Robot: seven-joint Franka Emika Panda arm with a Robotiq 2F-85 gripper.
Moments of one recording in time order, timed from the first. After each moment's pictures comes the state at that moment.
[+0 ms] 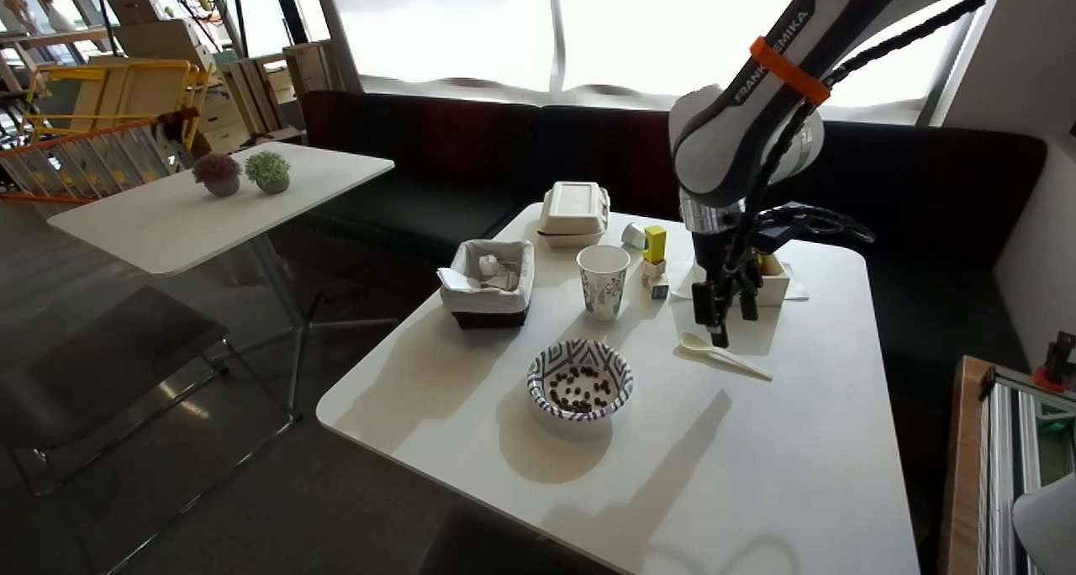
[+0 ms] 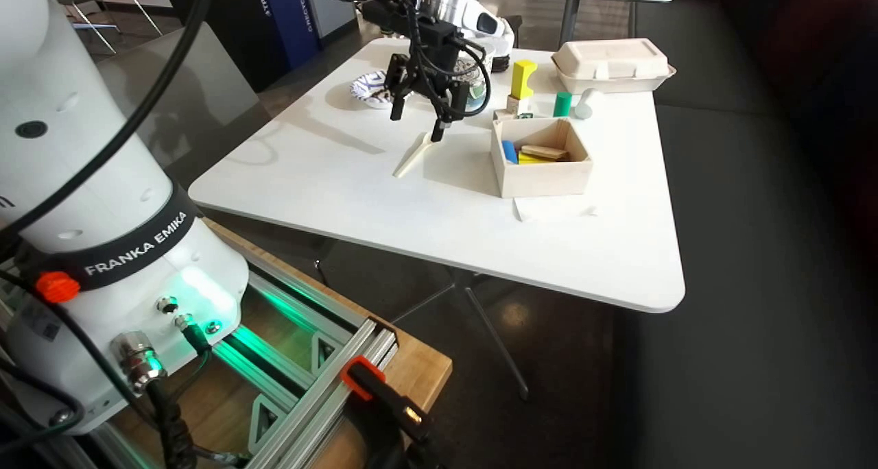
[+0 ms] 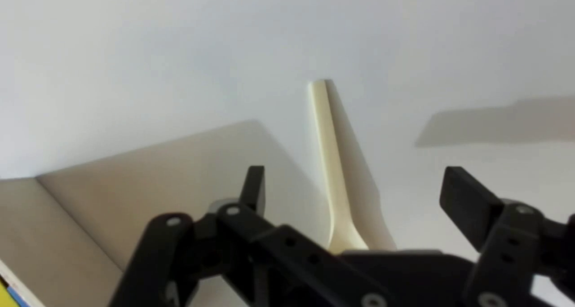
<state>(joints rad) -0.10 0.24 -0.10 -2.41 0.07 2.26 -0.16</state>
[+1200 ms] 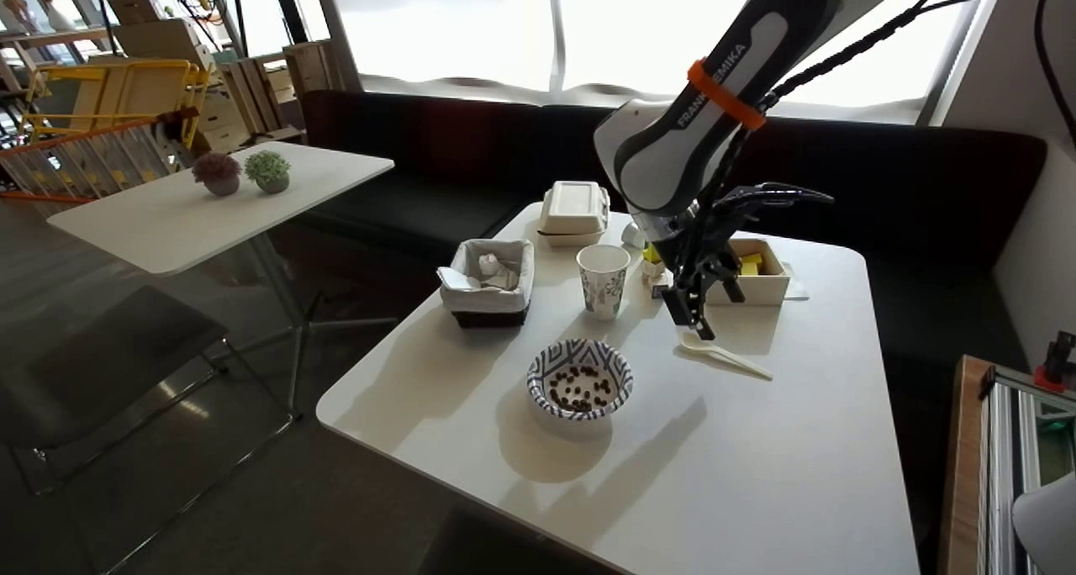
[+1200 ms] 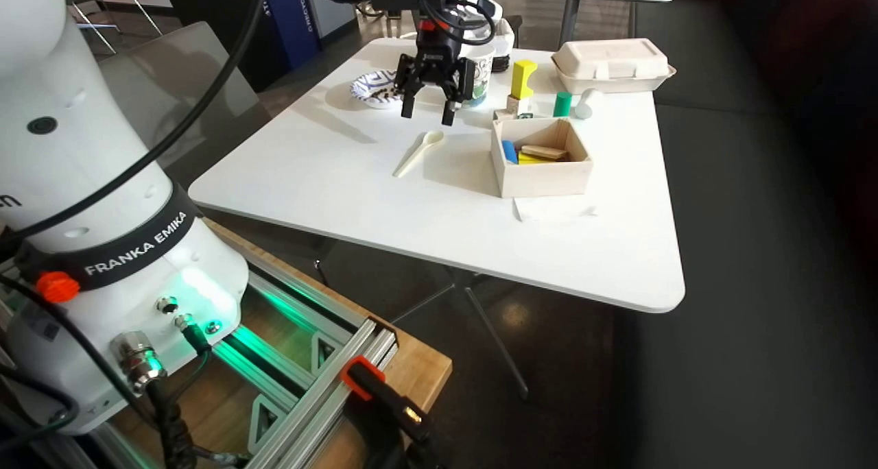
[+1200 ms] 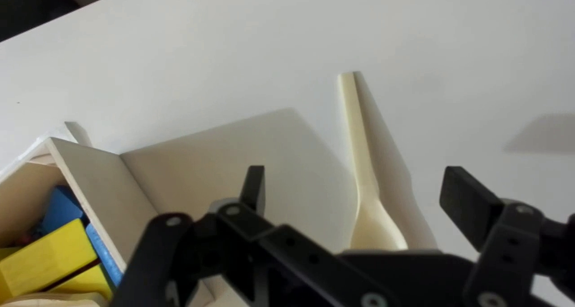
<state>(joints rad) -0.03 0.39 -0.08 -2.16 -0.15 2.00 0.12</state>
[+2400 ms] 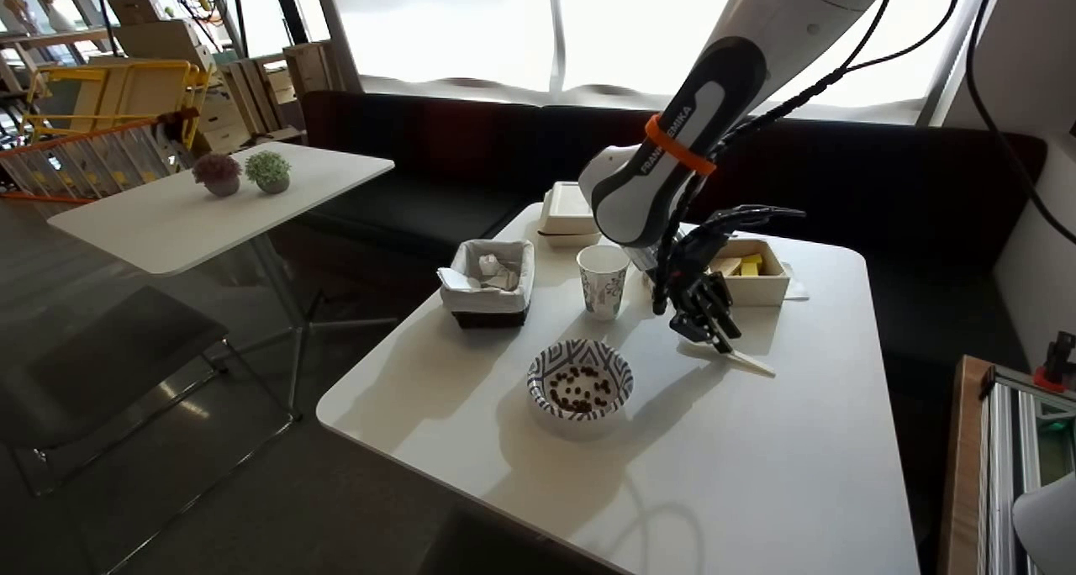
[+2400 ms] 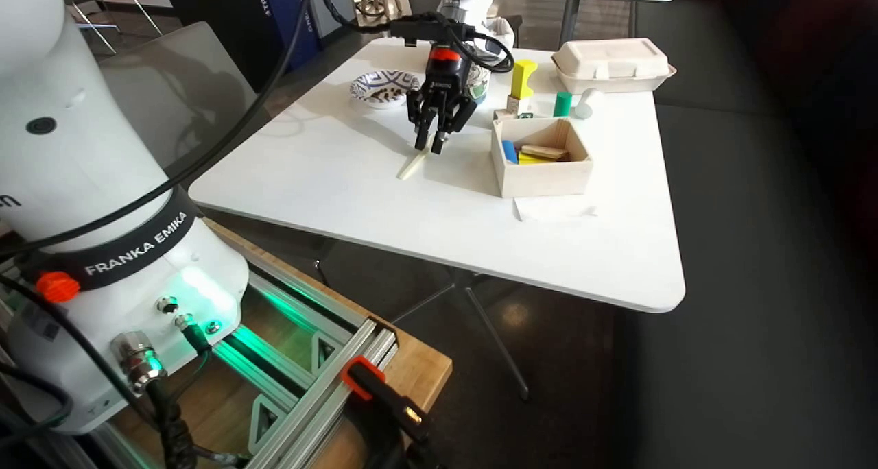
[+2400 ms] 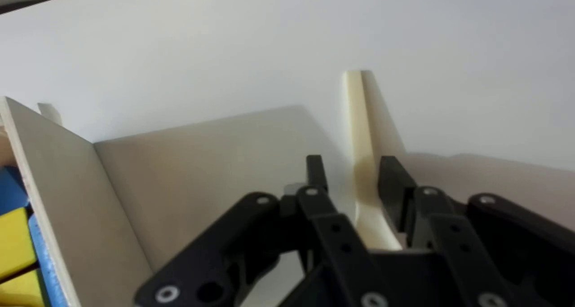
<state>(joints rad) -0.03 0.59 -0.08 -2.00 -0.15 1.87 0.02</state>
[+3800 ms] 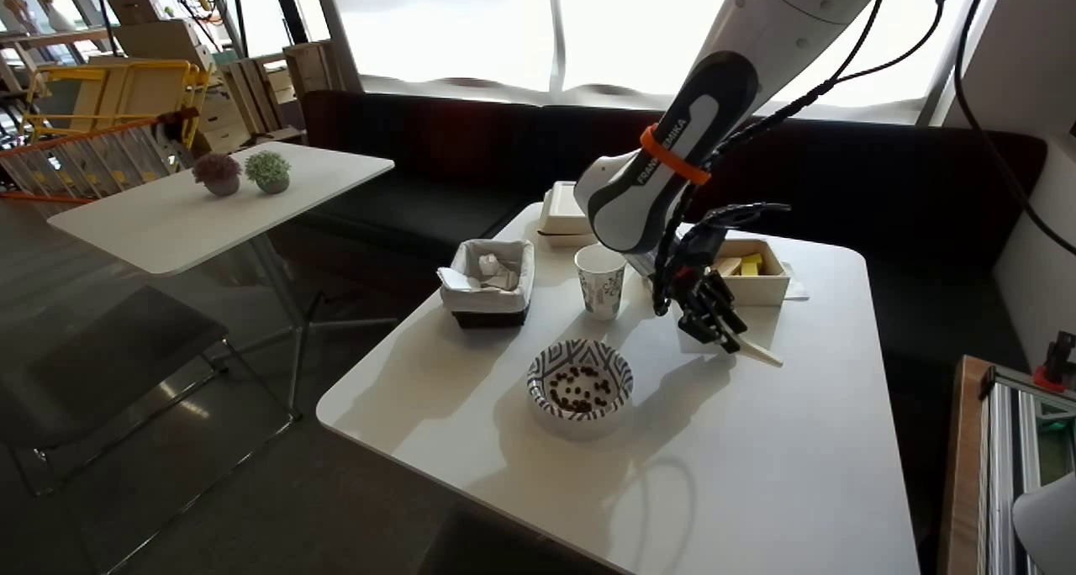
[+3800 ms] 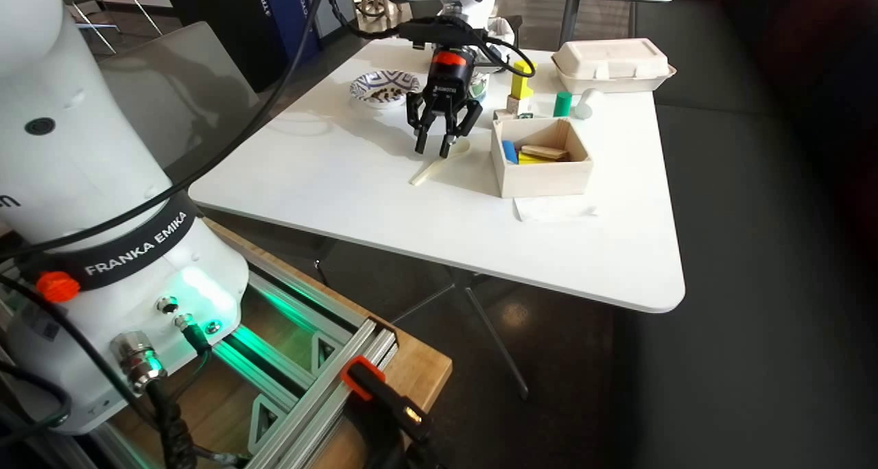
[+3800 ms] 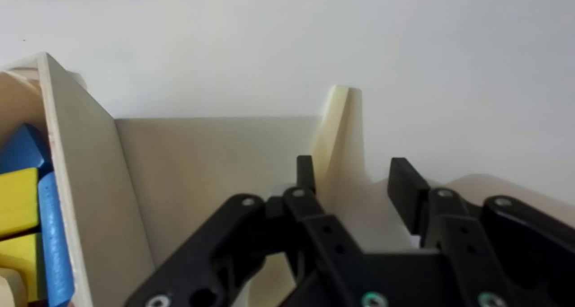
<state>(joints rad) -0.04 0.63 -0.07 -1.95 -0.21 1.80 -0.12</state>
